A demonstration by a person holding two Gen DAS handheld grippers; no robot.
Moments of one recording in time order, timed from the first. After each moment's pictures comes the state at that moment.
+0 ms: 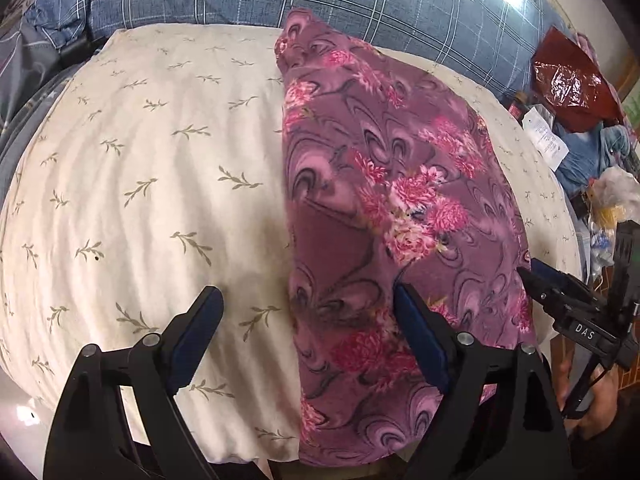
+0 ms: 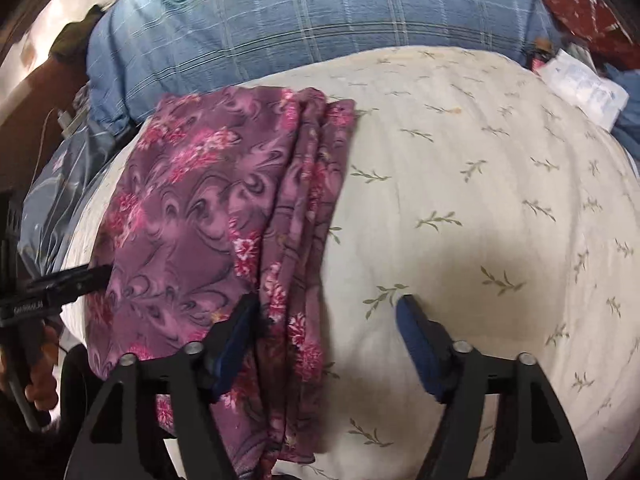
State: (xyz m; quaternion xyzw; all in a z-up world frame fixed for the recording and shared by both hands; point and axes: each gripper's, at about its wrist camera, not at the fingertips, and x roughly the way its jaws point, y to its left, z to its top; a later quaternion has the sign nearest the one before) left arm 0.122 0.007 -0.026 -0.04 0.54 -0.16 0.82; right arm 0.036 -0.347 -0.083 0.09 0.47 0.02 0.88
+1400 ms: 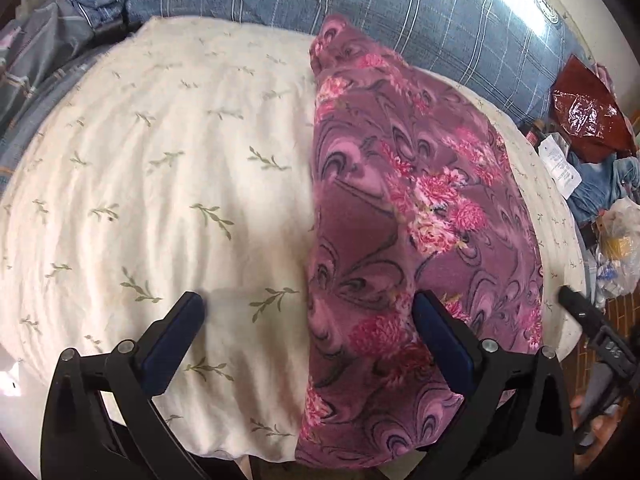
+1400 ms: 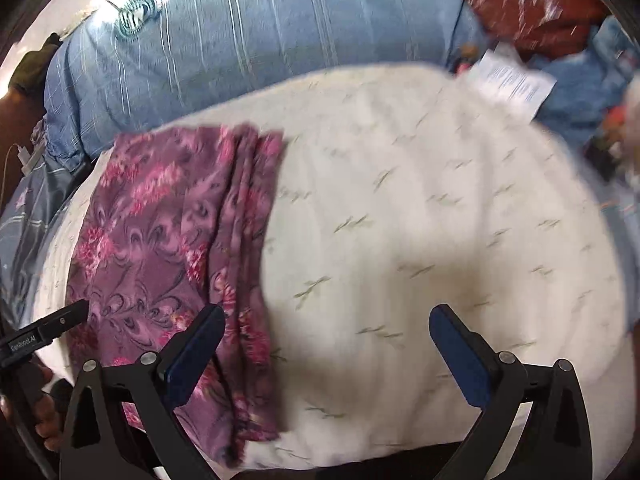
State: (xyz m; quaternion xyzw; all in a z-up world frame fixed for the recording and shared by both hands) left arm 0.100 0.021 -0.029 -0.08 0.52 -0.11 0.85; right arm -0.004 -0.354 -0.056 0.08 0.42 -0.10 0.90
